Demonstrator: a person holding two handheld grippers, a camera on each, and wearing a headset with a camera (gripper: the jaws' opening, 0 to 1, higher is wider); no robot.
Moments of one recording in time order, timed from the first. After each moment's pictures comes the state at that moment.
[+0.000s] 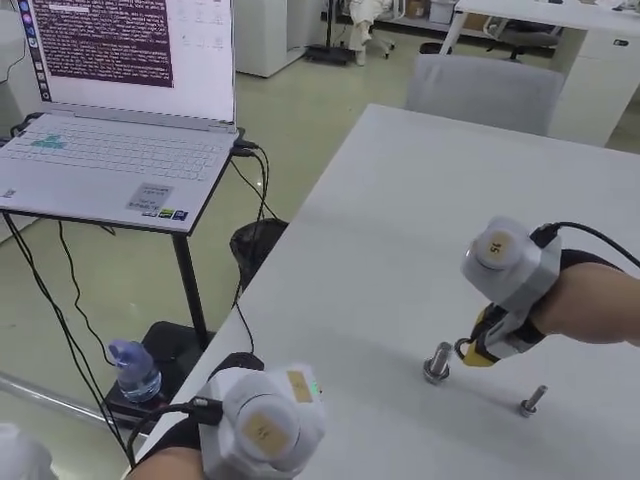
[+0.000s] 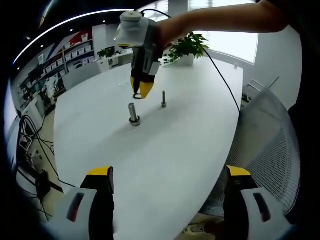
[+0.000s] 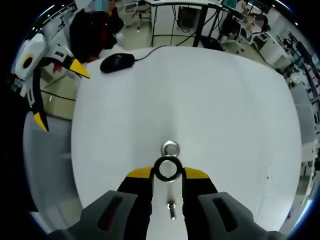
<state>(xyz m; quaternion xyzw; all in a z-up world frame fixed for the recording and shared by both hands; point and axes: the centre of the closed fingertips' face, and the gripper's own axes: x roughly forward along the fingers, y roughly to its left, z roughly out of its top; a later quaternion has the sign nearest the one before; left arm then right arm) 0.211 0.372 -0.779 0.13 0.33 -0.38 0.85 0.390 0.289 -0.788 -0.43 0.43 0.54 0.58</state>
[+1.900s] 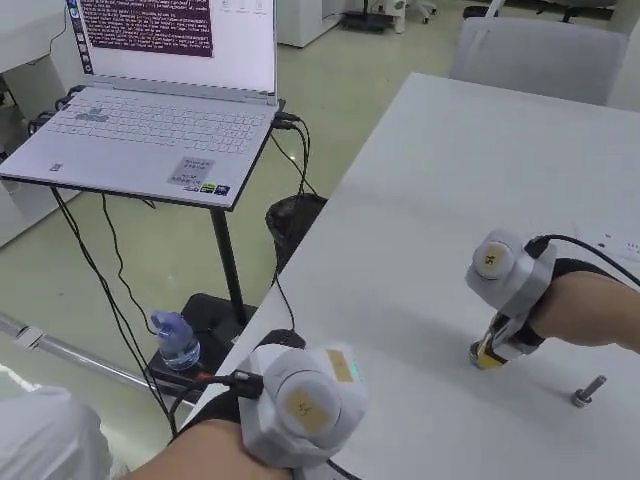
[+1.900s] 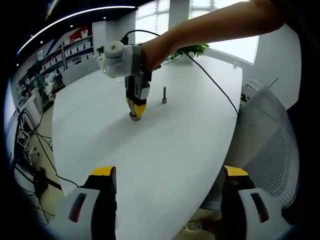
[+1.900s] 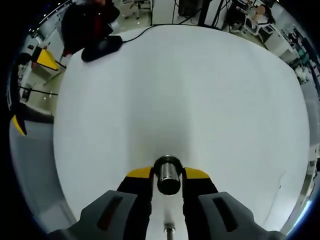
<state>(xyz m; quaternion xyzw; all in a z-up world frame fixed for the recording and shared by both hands) 0.208 0.380 -0.787 0.13 0.35 -0.39 0.84 0.397 0.308 -0.859 -0.45 0.46 0.52 0.56</state>
